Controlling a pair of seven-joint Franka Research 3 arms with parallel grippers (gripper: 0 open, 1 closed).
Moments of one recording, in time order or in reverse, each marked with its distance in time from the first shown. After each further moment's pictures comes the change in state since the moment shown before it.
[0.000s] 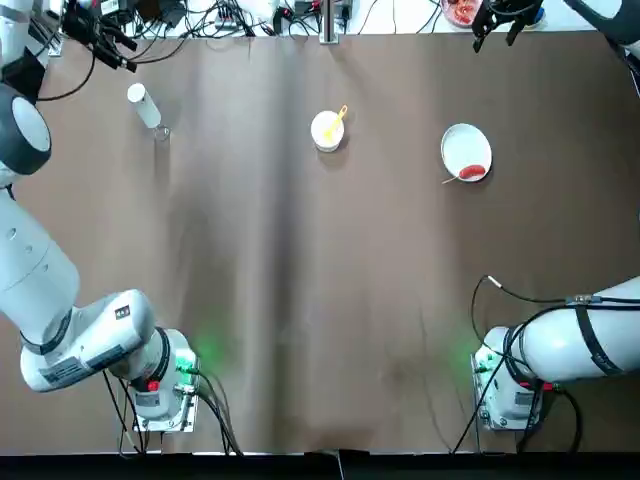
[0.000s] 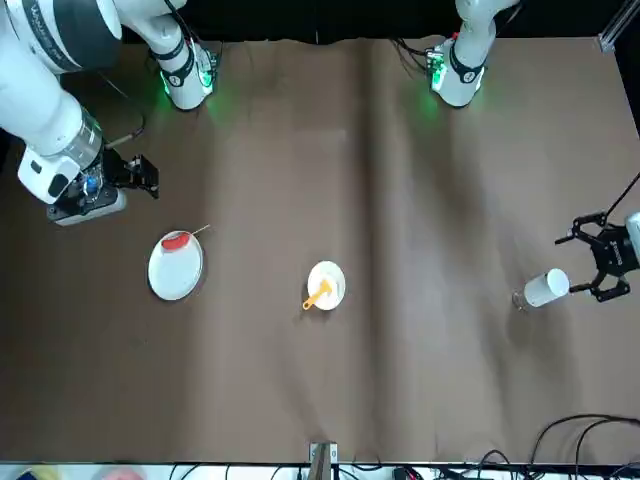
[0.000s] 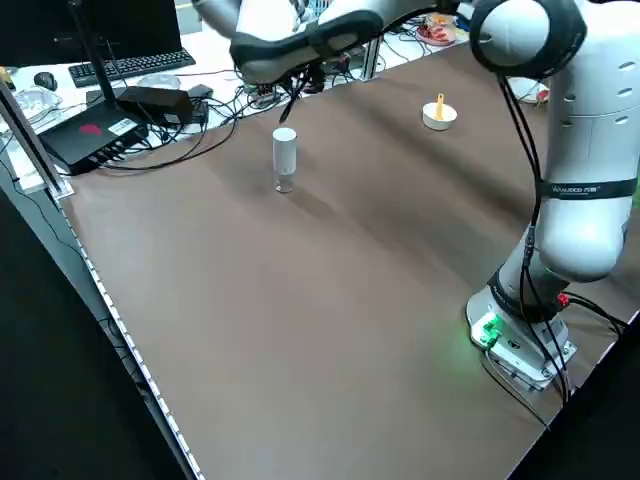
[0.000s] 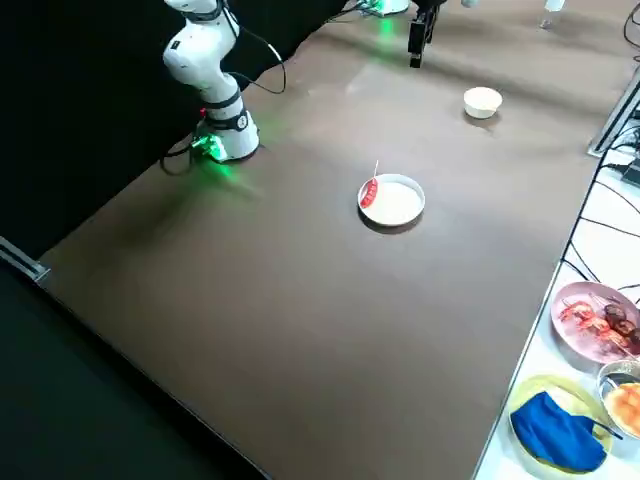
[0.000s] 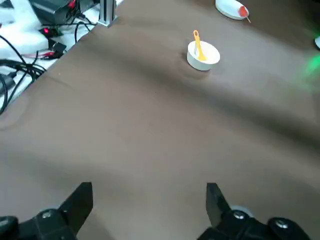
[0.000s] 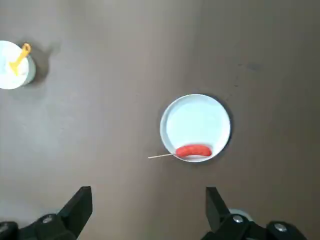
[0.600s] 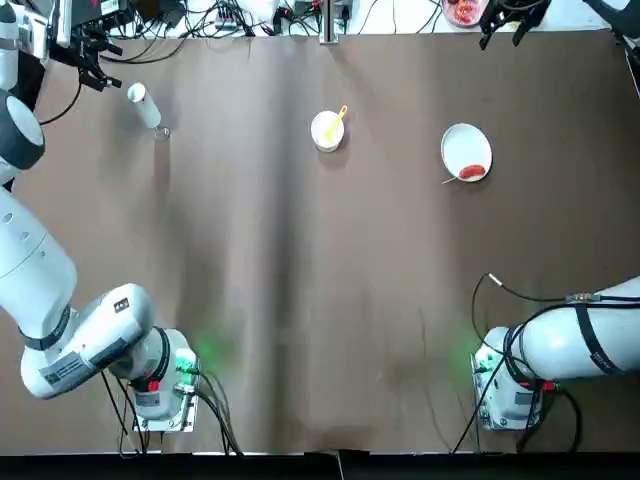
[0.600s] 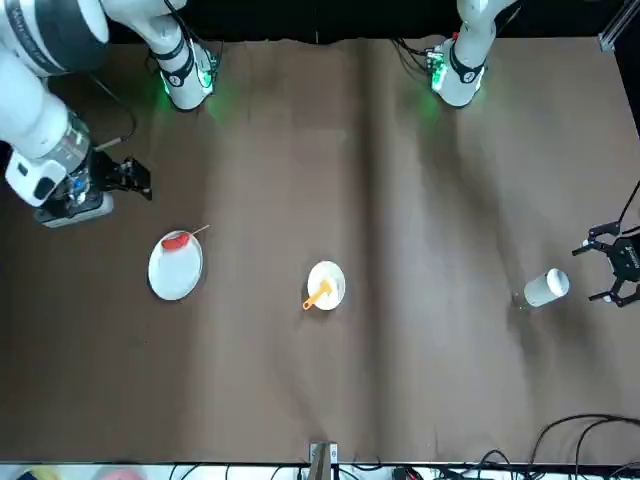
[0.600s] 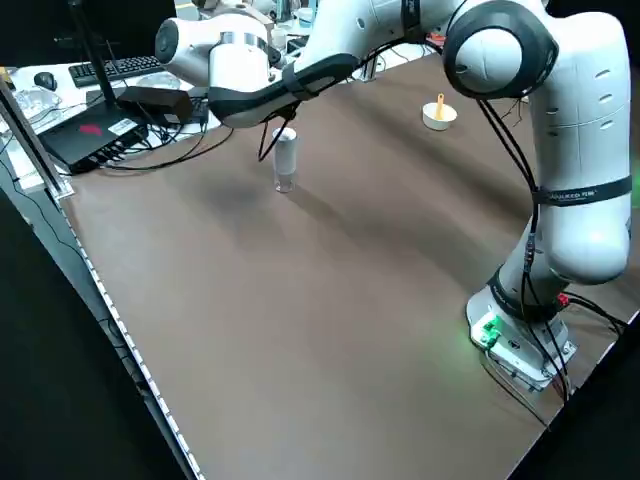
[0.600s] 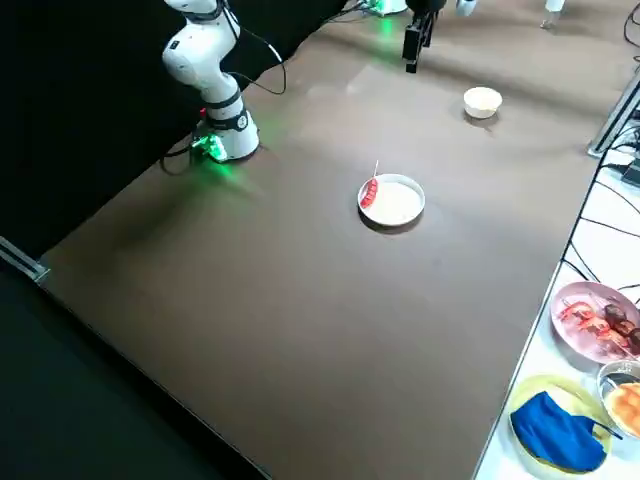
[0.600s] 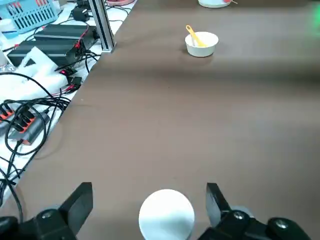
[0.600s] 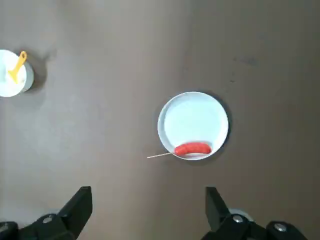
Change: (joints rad) left arm 0.127 0.107 -0.001 0.038 -0.103 0.006 0.483; right arm -0.042 0.000 -0.021 0.000 0.024 -0.005 0.001
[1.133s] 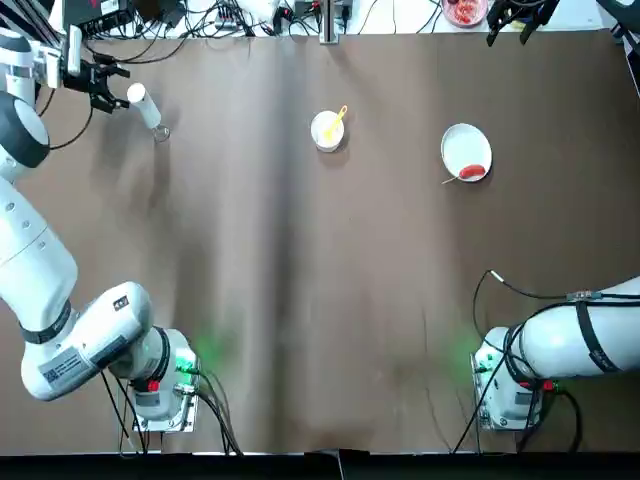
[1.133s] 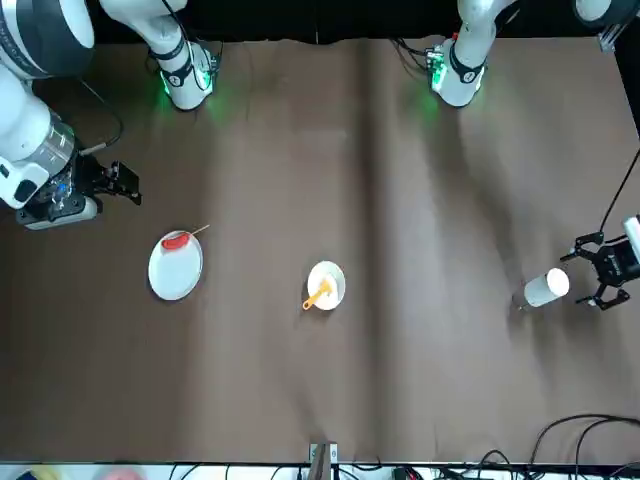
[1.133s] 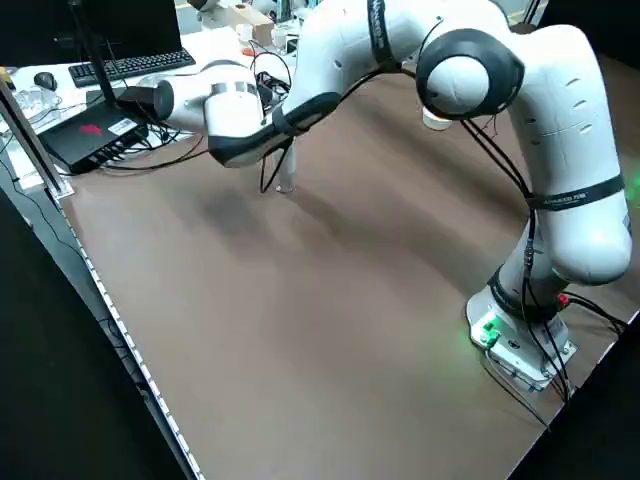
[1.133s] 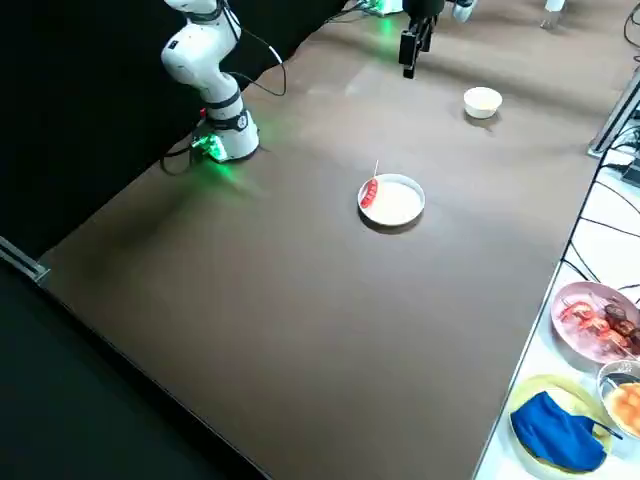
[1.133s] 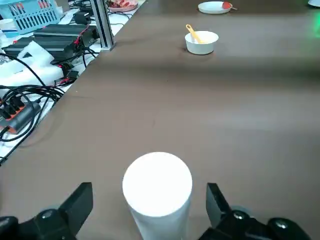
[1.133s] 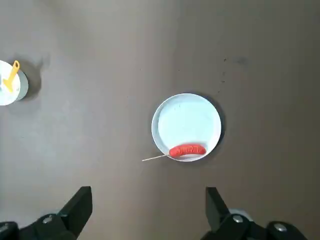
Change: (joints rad) left arm 0.038 0.127 -0.002 0.003 -0.067 -0.001 0.096; right arm -0.022 0.000 0.002 0.001 0.006 0.008 0.000
